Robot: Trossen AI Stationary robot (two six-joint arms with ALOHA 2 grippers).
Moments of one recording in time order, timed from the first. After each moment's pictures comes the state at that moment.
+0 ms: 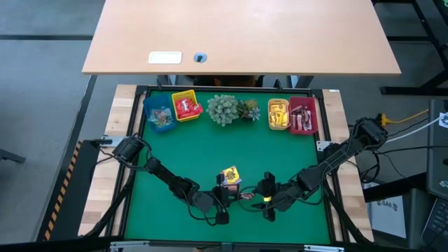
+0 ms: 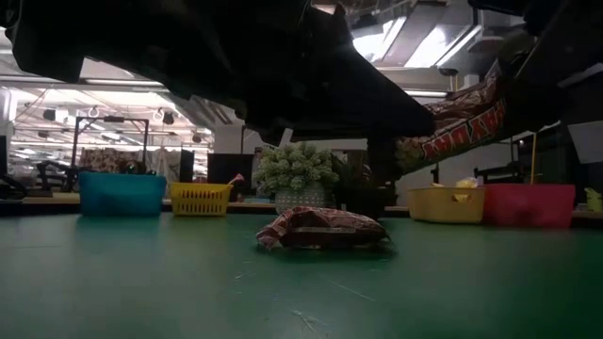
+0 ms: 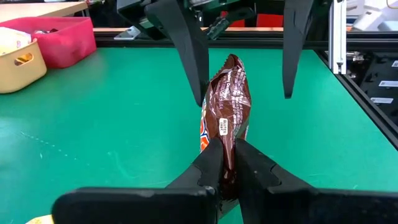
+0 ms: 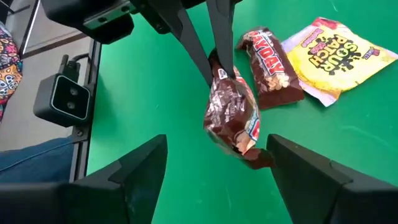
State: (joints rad) left arm -0.52 2.13 1.08 0.72 -0.63 -0.21; right arm 0.66 1.57 0.83 -0.05 0.32 0.75
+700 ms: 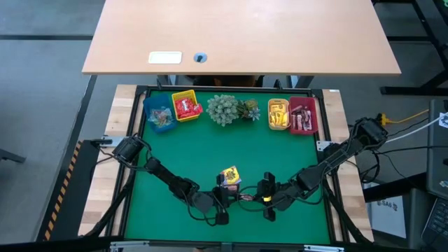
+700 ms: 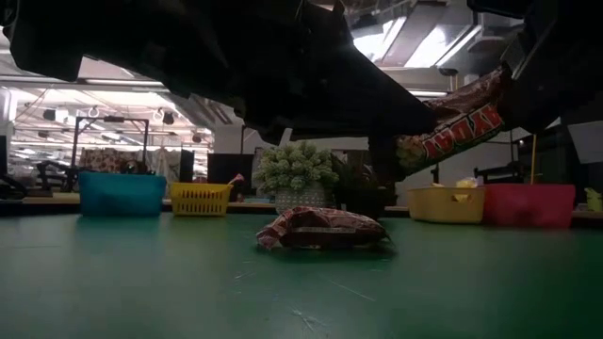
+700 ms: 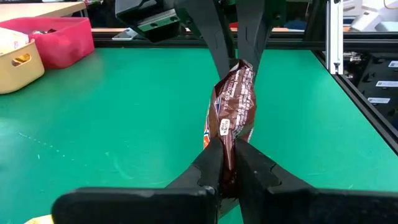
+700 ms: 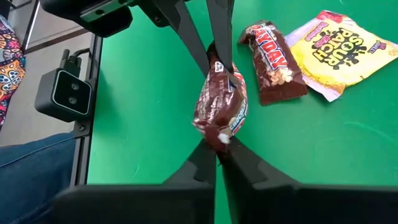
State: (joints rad) left arm -0.52 2.13 1.08 0.72 -0.63 -0.21; right arm 0.66 1.57 0.83 -0.05 0.30 0.75
